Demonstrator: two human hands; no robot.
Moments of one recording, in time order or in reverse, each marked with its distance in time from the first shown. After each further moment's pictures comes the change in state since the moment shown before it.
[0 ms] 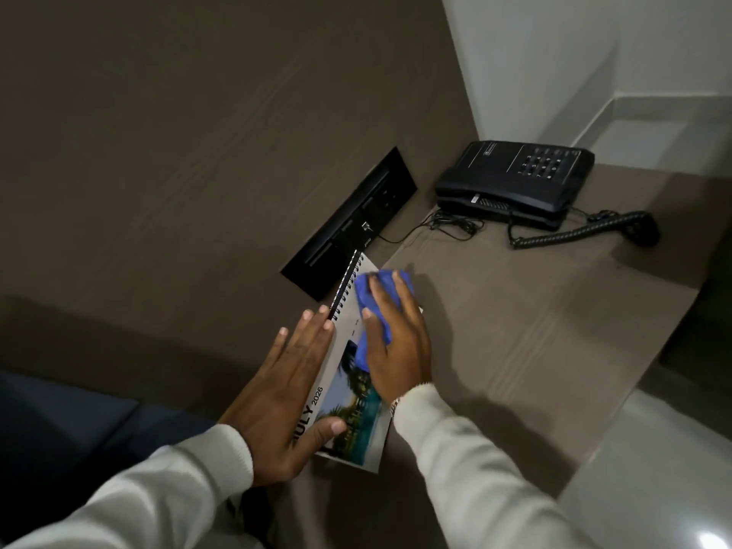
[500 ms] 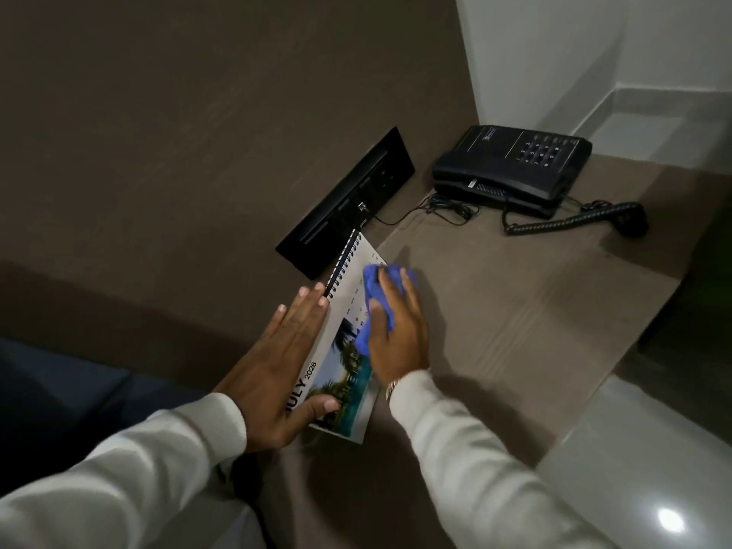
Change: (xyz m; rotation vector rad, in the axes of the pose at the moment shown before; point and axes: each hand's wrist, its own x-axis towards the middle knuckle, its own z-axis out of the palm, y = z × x) left_hand 0.000 -0.002 0.003 -0.013 -0.012 0.024; right_hand -0.012 0.005 -0.004 0.036 0.012 0.149
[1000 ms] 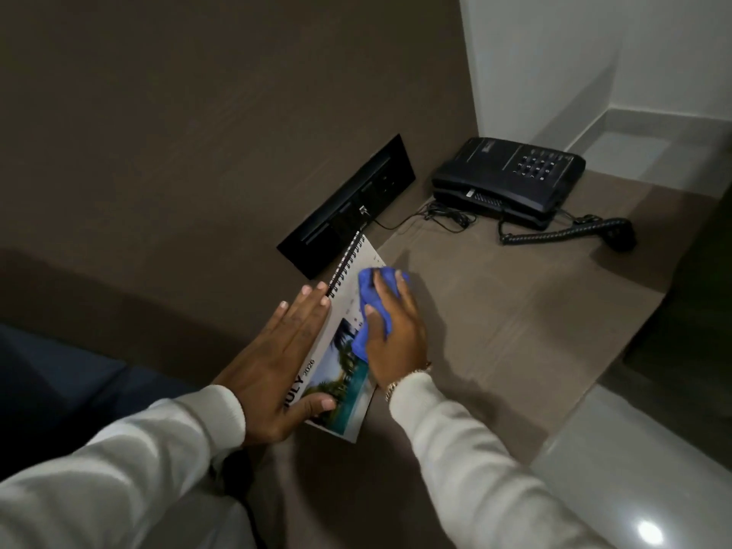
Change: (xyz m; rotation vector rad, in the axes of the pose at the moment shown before) left_hand -0.002 -0.003 -0.001 0.021 0.017 0.027; right_hand -0.002 -0.011 -0.008 -0.041 -0.034 -0.075
